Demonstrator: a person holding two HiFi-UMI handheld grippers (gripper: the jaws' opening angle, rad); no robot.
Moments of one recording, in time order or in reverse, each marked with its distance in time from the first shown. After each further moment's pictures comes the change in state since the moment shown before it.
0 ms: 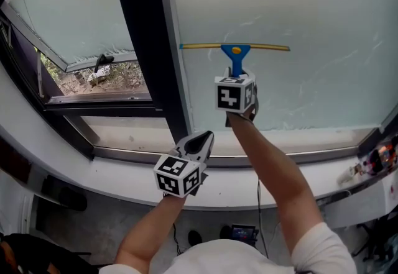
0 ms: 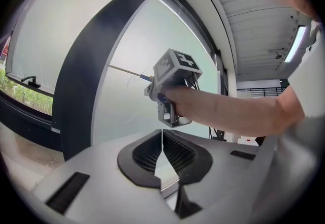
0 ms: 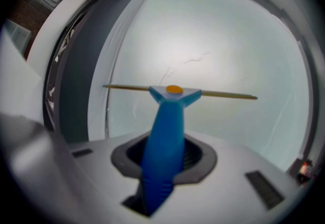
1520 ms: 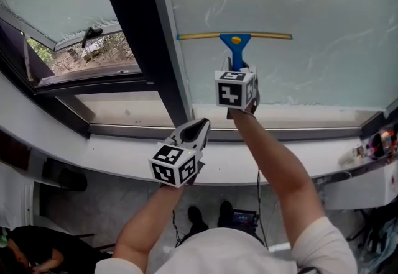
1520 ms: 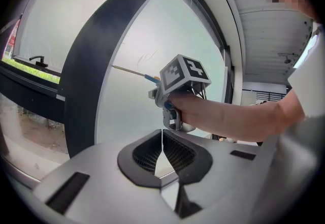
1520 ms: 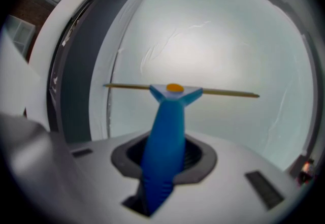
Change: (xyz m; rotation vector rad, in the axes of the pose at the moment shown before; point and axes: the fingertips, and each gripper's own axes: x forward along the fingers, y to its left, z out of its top) left arm 0.003 0.017 -0.062 -0.086 0.090 0.033; right arm 0.018 0.008 -0.087 -0.030 0.050 0.029
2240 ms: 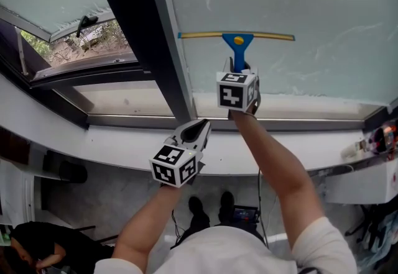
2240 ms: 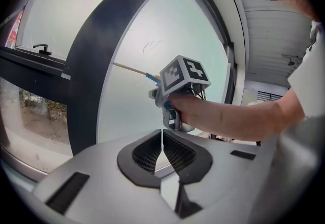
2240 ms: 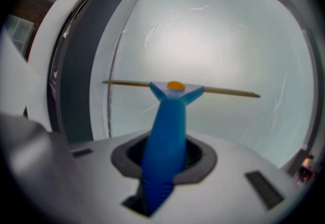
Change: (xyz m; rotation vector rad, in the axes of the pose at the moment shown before) left arm 0.000 0.010 -0.044 -0.039 0.065 0.006; right arm 0.013 0.009 -0.054 0.004 0.052 0.003
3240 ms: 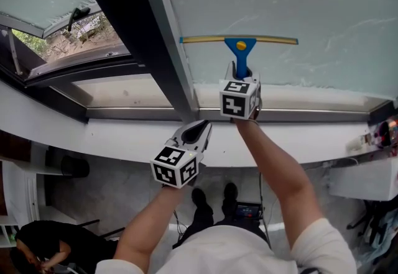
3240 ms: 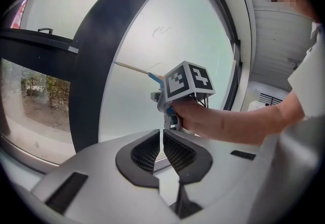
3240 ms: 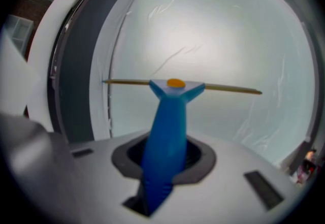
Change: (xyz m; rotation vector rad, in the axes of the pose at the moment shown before) left arm 0.012 0.021 -0.046 -0.059 0.079 0.009; right arm 0.022 0.010 -0.067 0.013 0.028 0.013
